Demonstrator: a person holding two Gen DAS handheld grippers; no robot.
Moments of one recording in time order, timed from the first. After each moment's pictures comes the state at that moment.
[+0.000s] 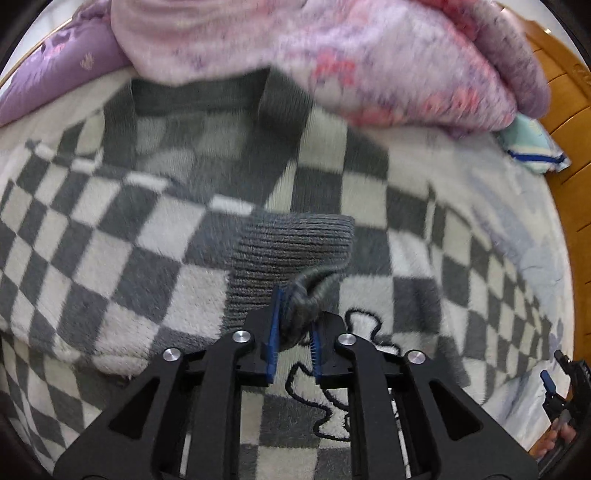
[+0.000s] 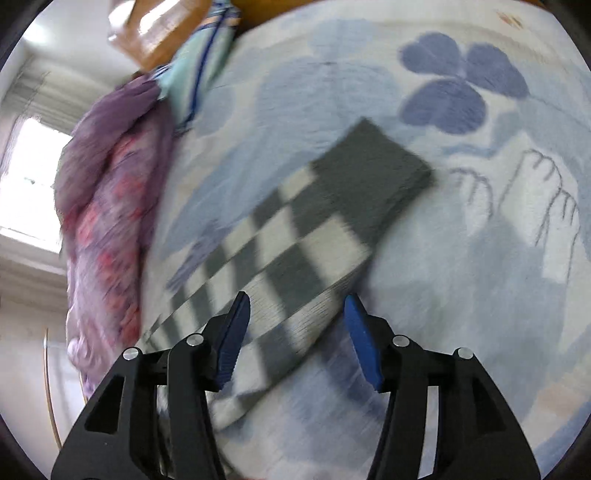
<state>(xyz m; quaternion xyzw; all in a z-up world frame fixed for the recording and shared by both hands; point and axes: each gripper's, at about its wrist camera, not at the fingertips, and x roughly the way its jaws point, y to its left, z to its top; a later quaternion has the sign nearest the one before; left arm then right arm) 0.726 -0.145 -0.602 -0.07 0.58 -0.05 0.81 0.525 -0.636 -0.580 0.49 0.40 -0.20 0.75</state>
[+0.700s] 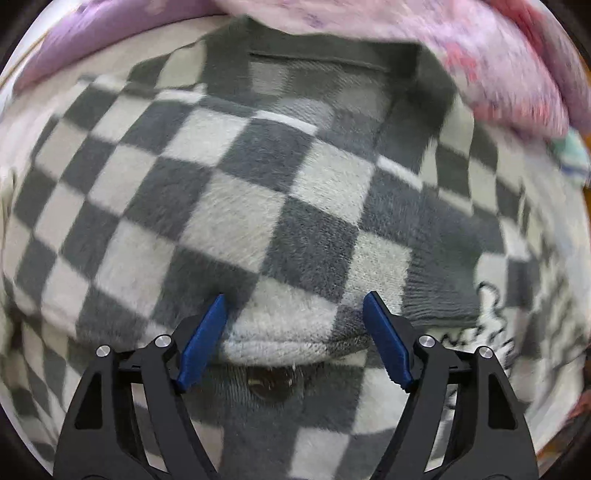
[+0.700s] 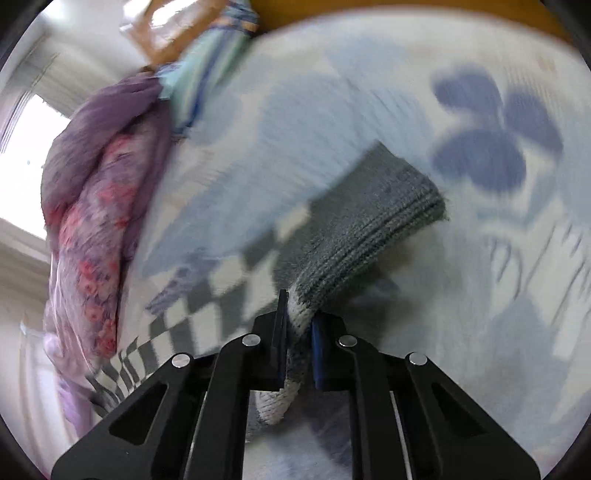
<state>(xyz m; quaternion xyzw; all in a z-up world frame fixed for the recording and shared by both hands) 0.719 -0.048 -0.634 -0.05 0.61 0.01 0.79 0.564 -0.640 -0.568 0.40 0.39 -0.21 0.80</state>
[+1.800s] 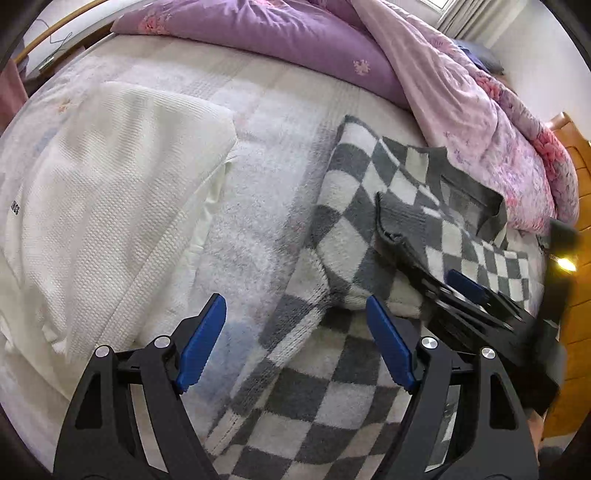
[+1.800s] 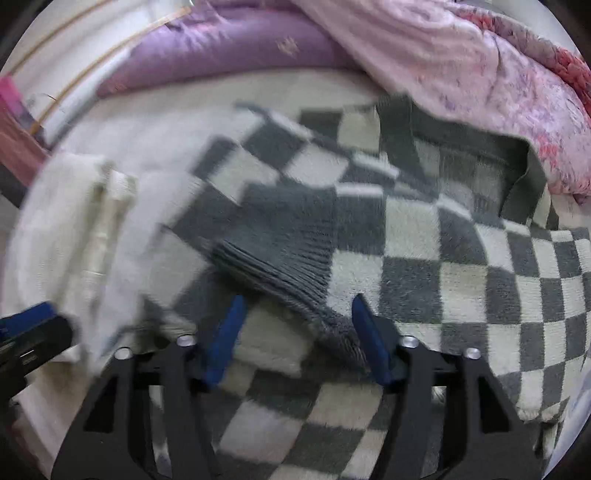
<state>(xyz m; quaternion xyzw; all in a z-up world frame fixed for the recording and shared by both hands) 0.607 0.252 -0.537 -0.19 0.54 0.05 0.82 0.676 0.036 -0.546 -0.04 0.53 0.18 0.83</state>
